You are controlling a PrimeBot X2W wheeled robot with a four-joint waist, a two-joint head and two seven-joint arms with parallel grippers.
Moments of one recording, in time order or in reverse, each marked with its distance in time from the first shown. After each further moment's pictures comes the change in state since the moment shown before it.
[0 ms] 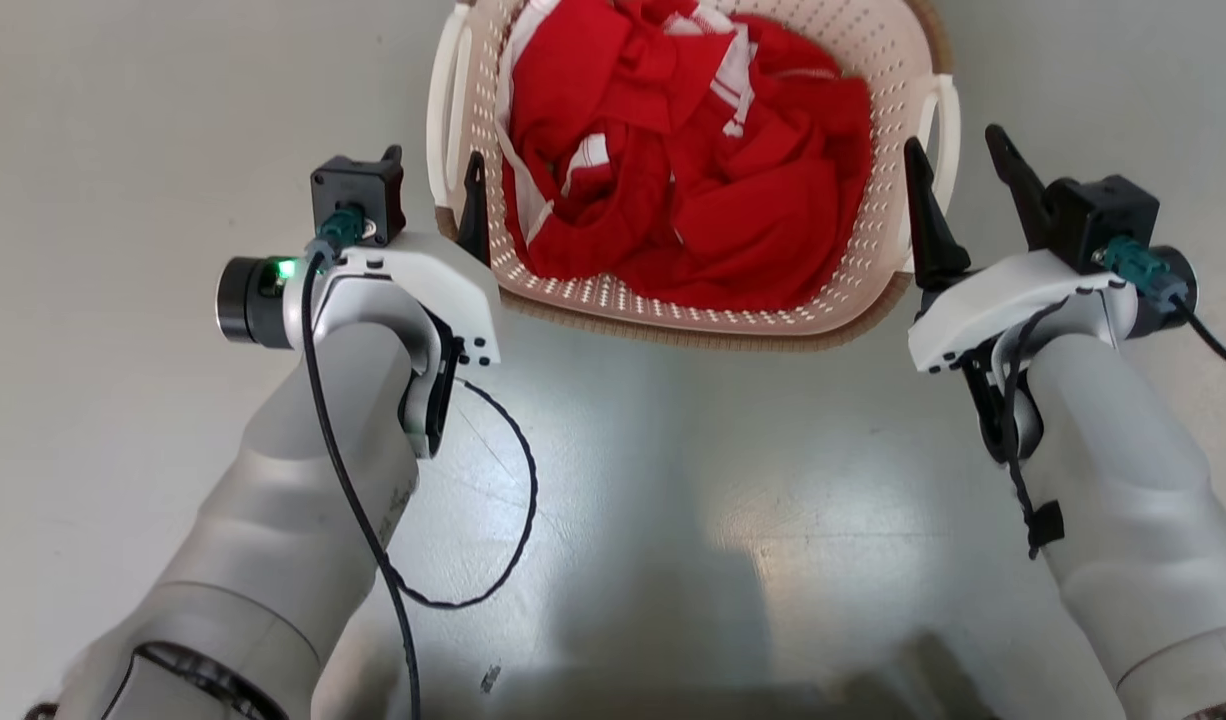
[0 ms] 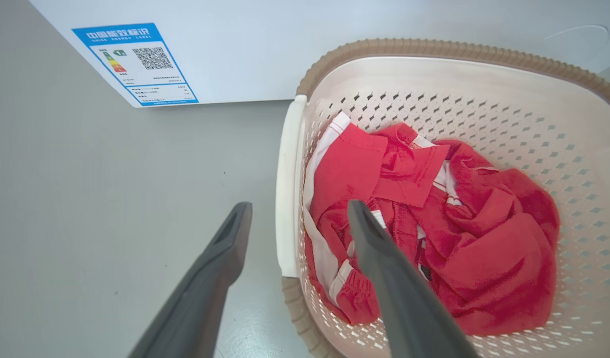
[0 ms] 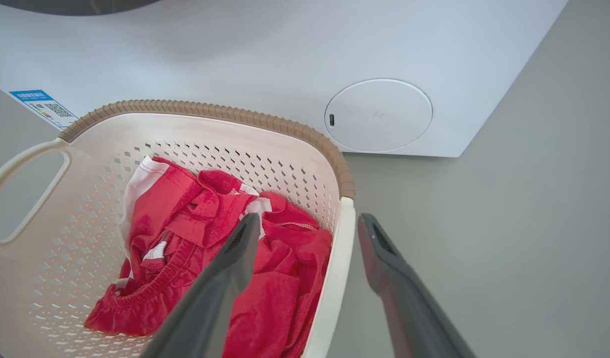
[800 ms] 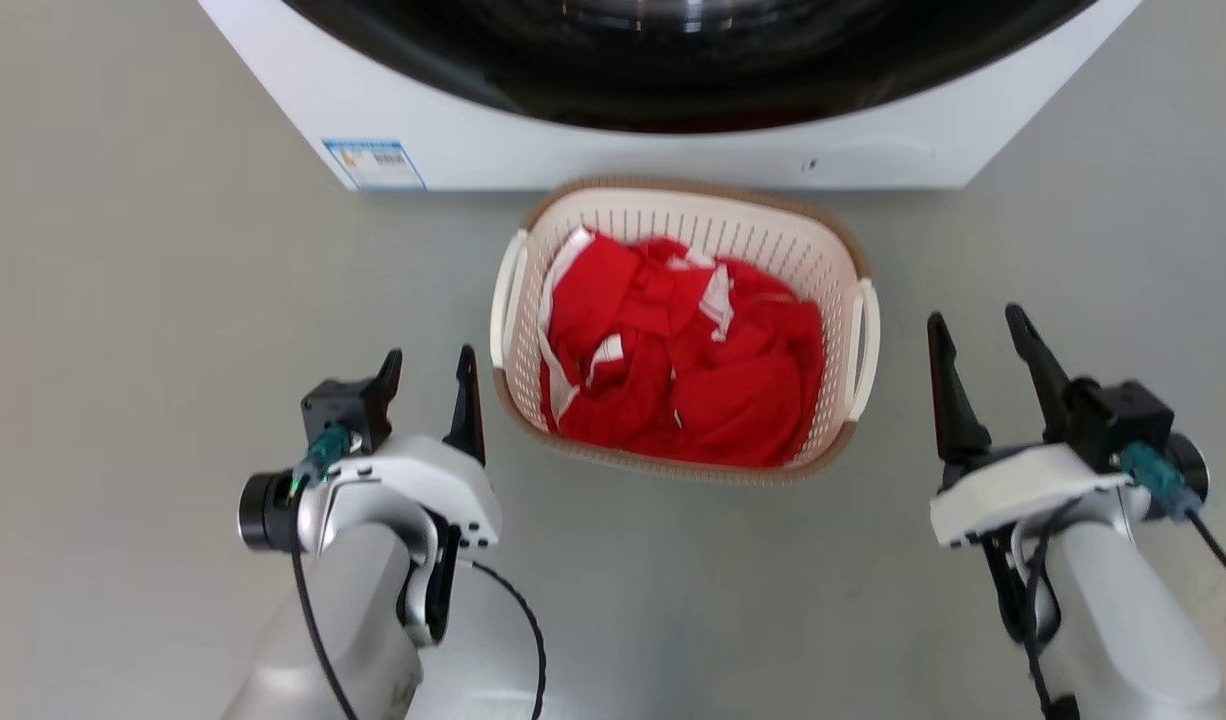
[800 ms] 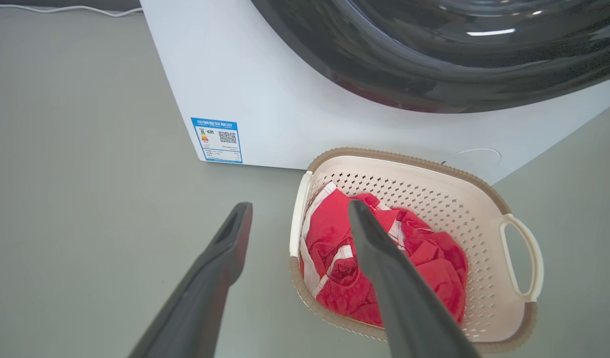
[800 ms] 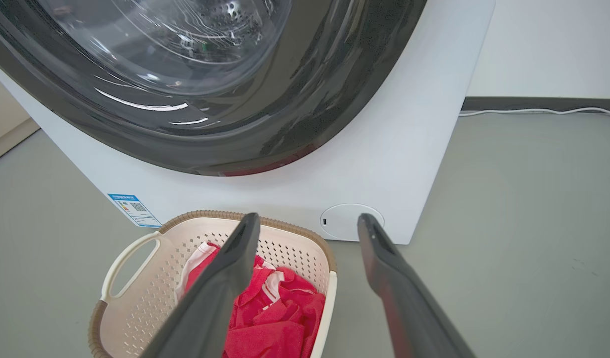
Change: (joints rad) left arm 0.408 0.002 0.288 -0.254 0.183 -0.002 0.000; right arm 0.388 0.006 -0.129 -0.300 -0.077 0.000 0.002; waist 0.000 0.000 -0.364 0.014
